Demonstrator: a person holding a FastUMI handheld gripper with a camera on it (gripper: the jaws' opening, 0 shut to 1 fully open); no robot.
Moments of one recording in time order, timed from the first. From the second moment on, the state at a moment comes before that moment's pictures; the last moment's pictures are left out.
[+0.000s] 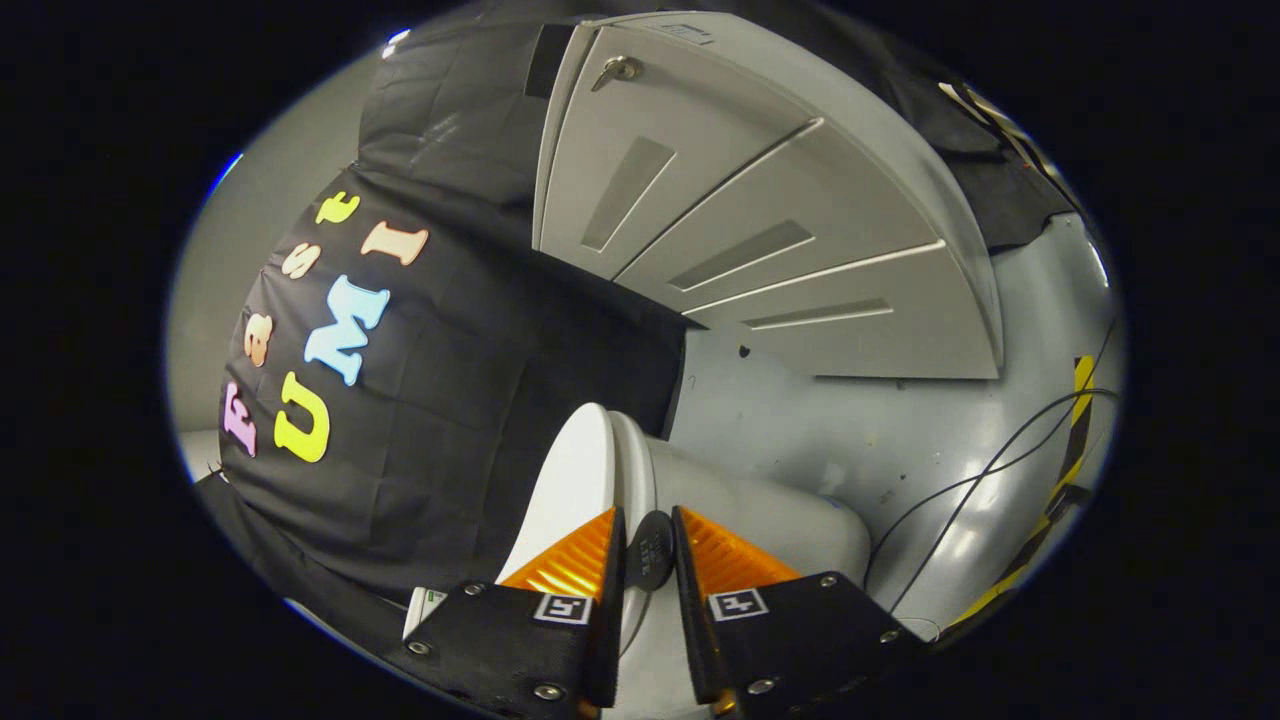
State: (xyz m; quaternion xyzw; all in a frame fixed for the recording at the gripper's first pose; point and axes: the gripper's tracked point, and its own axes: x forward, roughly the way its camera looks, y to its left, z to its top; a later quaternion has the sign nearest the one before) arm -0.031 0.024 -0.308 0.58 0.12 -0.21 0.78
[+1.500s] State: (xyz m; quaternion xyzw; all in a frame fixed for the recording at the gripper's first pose) arm -0.006 0.042 -0.163 0.51 0.09 -0.21 0.83
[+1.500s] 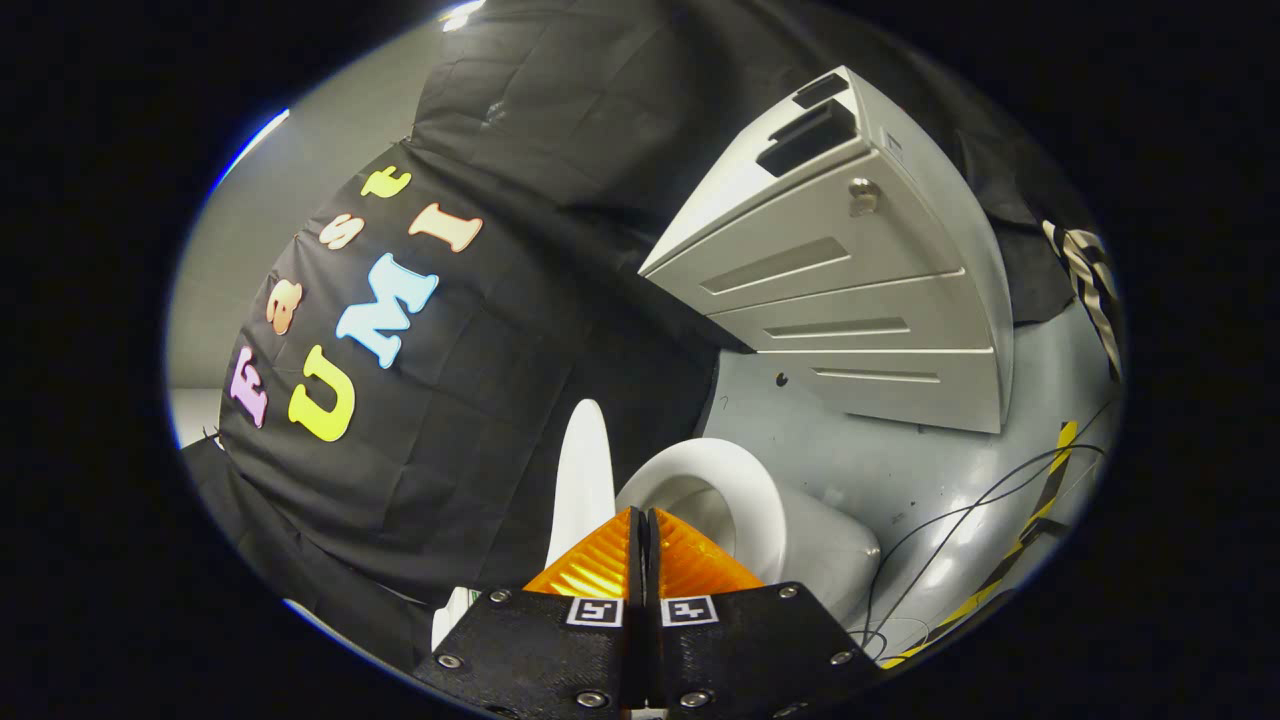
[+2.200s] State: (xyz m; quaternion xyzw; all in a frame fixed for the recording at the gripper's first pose) arm 0.011 0.104 -0.034 0.42 0.05 -0.15 0.90
